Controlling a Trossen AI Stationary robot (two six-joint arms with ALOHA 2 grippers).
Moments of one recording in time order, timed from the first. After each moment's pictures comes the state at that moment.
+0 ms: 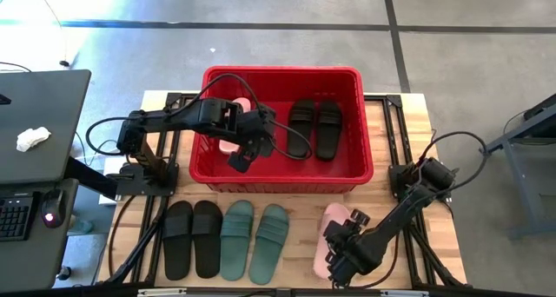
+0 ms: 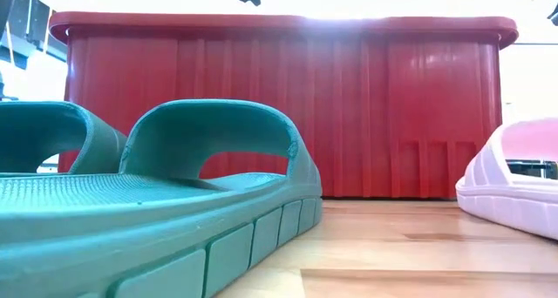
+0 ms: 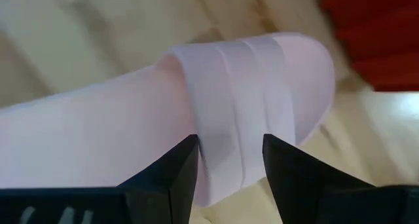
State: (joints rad) left arm 0.11 1.74 1.98 -1.34 -0.22 0.62; right arm 0.79 1.94 1.47 -1.25 0.33 1.36
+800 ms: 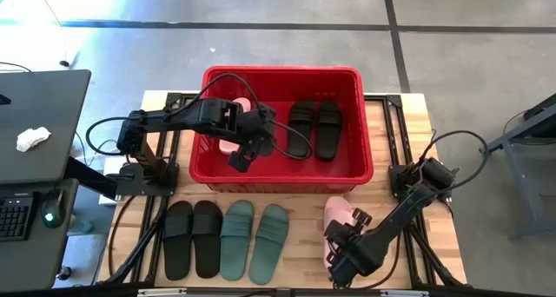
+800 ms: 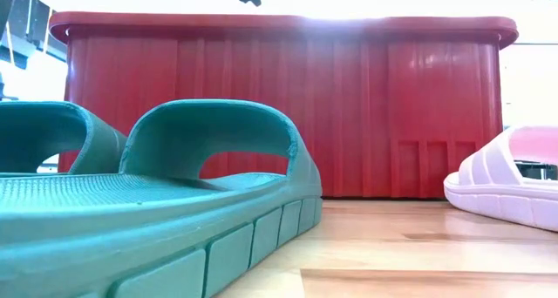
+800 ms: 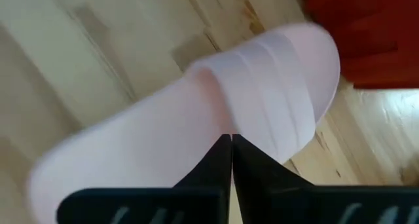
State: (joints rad) left arm 0.11 1.74 1.98 -1.33 -0.23 0.63; right arm 0.79 1.94 1.54 -1.30 0.34 1.36
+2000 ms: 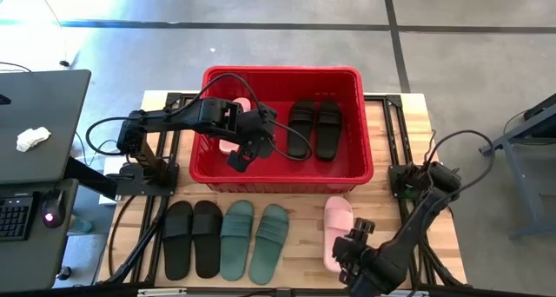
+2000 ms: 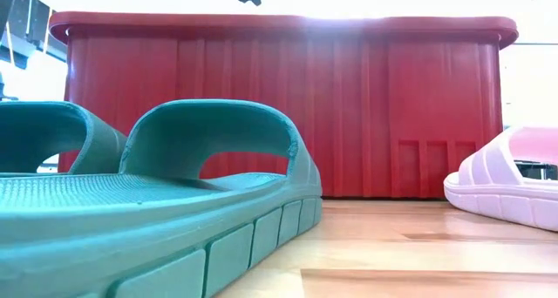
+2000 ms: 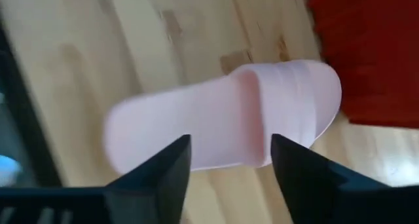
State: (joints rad) left arm 0.11 1.74 1.98 -1.34 -0.22 0.69; right arm 0.90 1.94 1.66 -1.37 0.42 1.19
